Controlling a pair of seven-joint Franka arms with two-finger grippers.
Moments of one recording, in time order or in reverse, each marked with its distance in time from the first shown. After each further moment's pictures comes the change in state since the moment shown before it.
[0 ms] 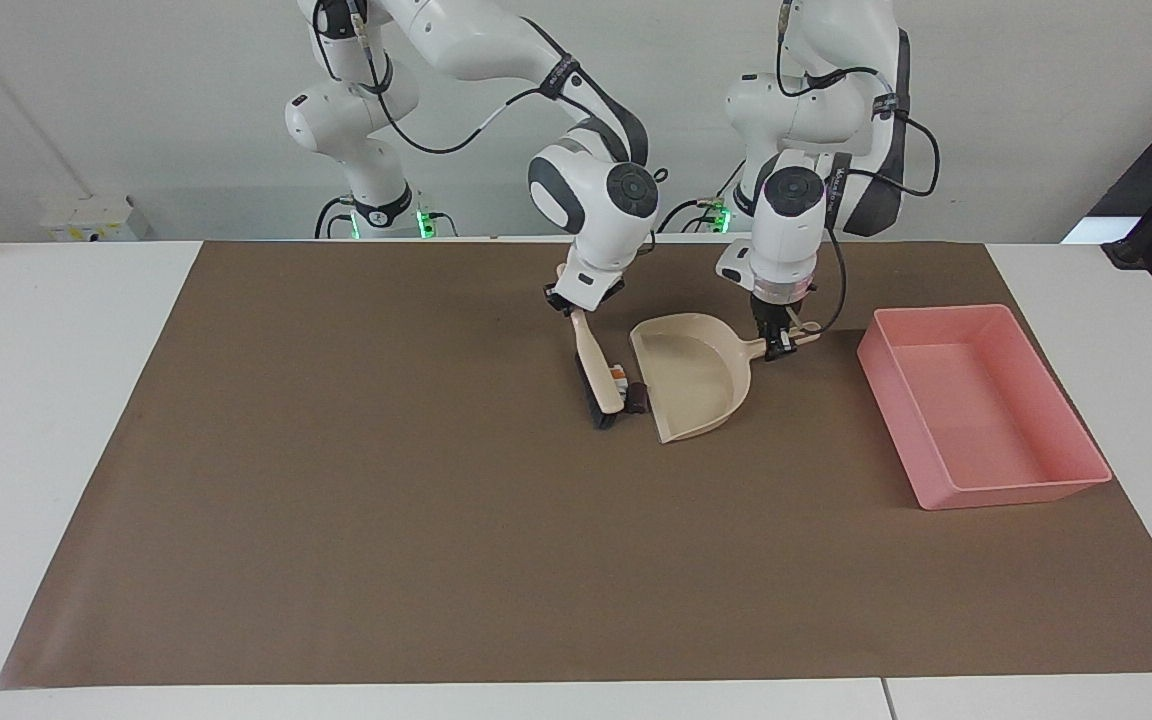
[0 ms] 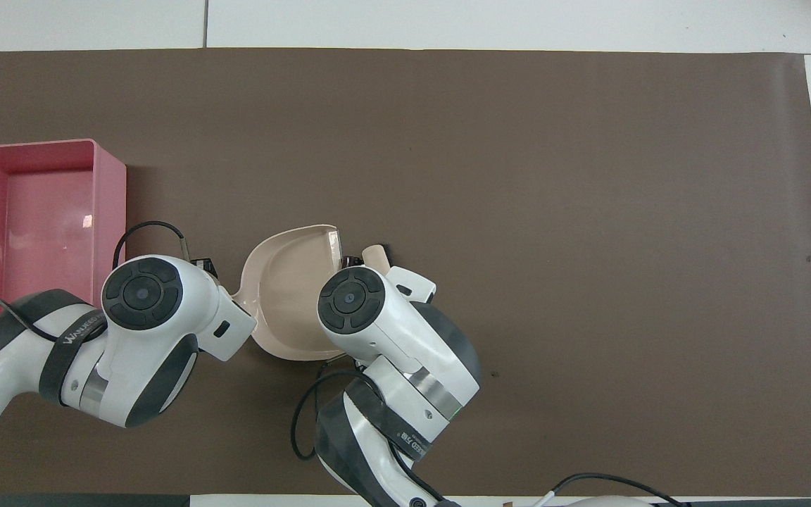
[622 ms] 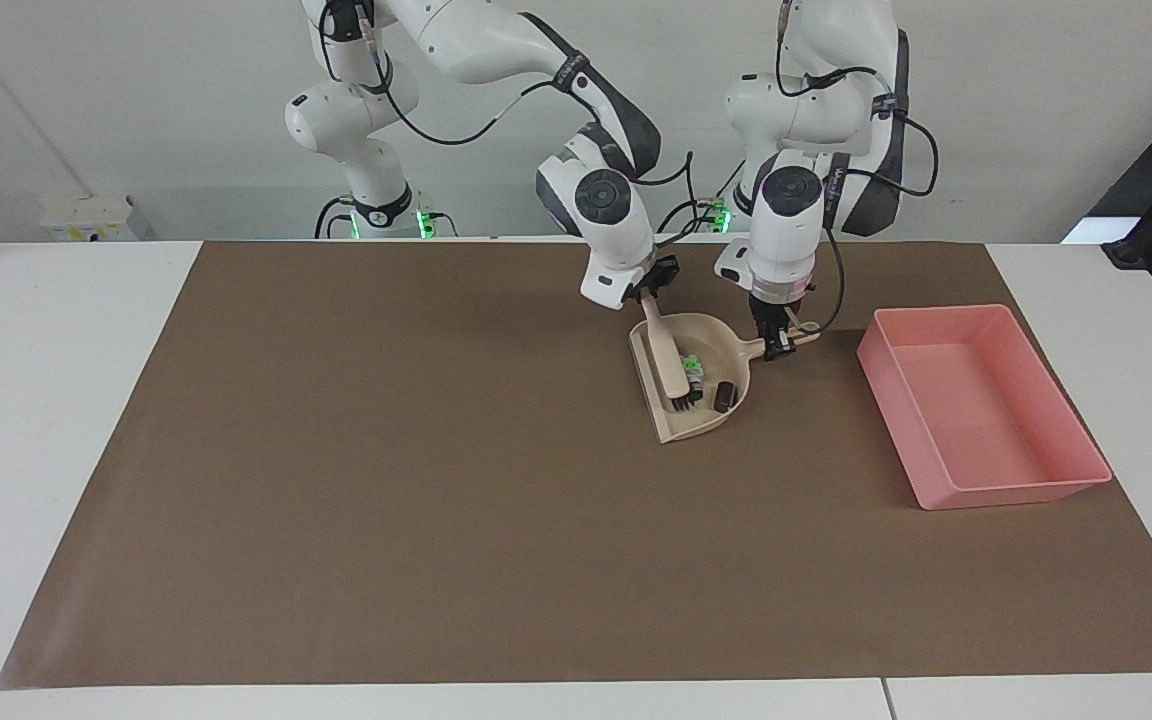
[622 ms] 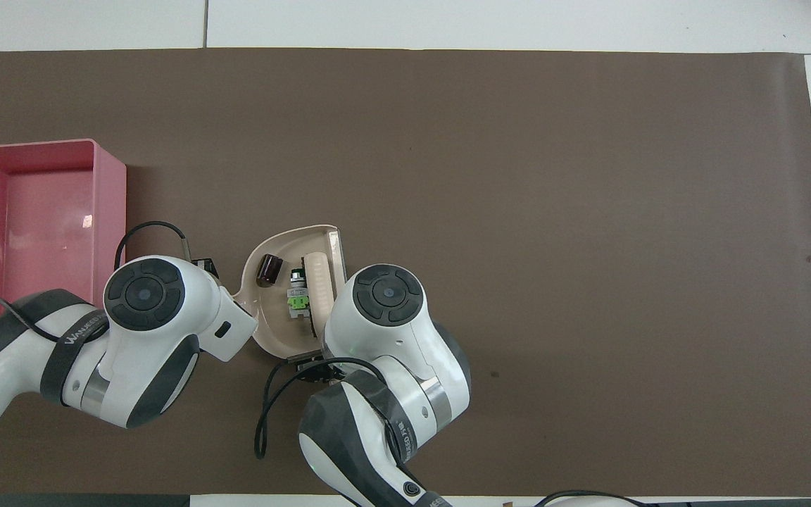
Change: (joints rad) left arm -0.003 0.000 0.000 0.000 0.004 0.002 0.001; right arm 0.005 0.006 0.021 -0.022 0.388 0.225 -0.100
